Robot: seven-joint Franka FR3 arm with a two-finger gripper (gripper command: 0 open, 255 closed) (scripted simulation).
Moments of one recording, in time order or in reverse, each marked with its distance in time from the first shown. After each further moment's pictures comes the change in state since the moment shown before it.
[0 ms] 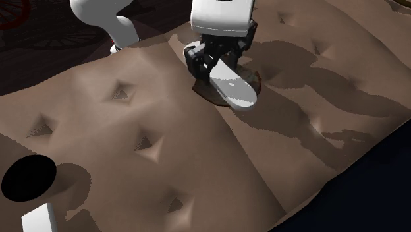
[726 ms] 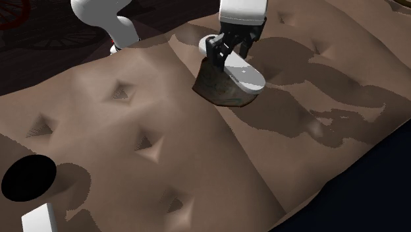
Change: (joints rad) arm 0.070 -0.071 0.059 -0.172 -0.014 0.104 0.129
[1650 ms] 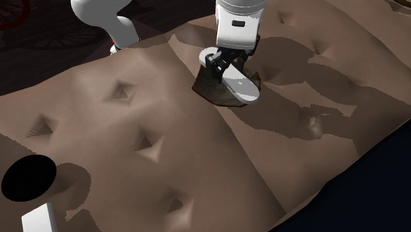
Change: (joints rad) arm 0.001 -0.003 0.001 -0.122 0.000 0.120 -0.002
